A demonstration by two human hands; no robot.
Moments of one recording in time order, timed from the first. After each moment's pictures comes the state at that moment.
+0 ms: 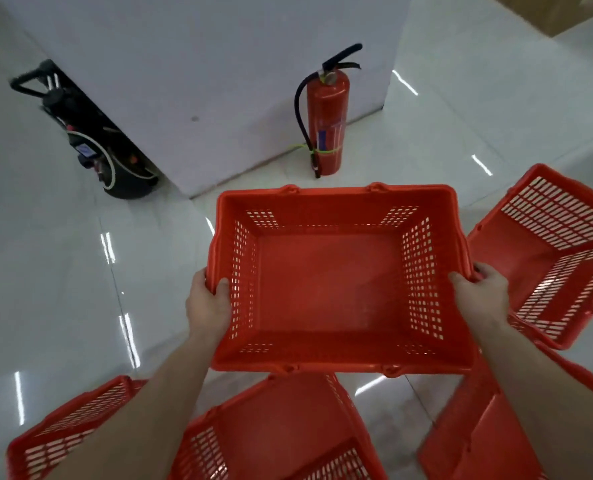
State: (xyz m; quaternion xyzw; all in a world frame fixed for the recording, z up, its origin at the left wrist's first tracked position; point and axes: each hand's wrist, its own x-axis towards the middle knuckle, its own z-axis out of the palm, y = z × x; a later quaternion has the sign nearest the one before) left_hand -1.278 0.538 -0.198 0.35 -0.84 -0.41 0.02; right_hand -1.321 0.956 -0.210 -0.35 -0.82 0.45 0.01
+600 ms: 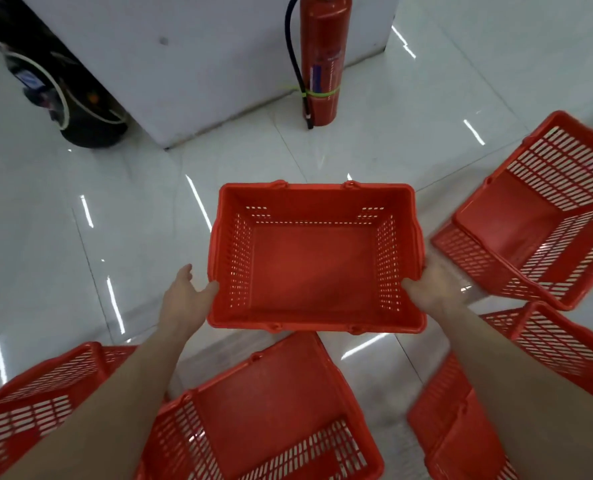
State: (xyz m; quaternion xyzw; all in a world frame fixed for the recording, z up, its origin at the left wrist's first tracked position) left_hand -1.221 0.506 -0.292 0.34 -0.86 -0.32 -0.18; right_hand -1.280 0.928 -0.305 -0.22 -0.90 0.25 -0.28
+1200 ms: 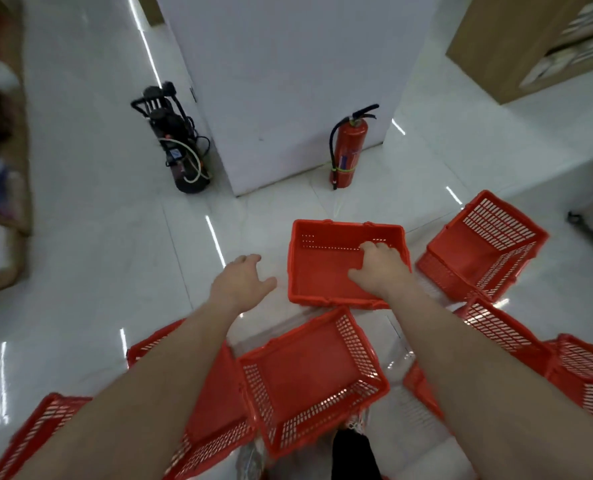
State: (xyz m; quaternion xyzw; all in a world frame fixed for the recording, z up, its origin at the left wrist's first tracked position) left_hand -1.095 0.429 0.076 0.11 -0.95 -0.22 -0.20; right_hand -1.145 0.697 0.106 -0.03 -0.96 0.15 -0.25
